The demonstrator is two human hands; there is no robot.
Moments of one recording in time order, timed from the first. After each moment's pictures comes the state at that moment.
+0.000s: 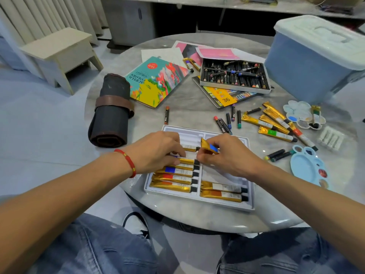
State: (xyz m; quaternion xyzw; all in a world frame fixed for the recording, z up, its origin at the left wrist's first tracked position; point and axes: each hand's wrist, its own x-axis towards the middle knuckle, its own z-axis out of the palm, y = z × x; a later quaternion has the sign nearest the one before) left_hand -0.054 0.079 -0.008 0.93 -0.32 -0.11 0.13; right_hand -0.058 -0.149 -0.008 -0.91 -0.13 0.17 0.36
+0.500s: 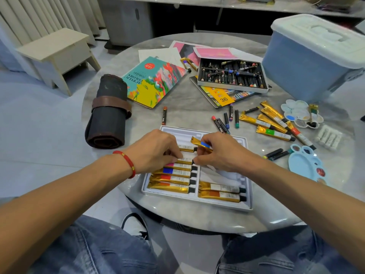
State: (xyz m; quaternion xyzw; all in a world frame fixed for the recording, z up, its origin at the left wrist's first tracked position) left_hand -0.055 0.073 -0.007 0.94 -0.28 -0.07 0.17; right_hand -0.048 -0.140 -0.005 -0.93 -0.12 0.20 0.28
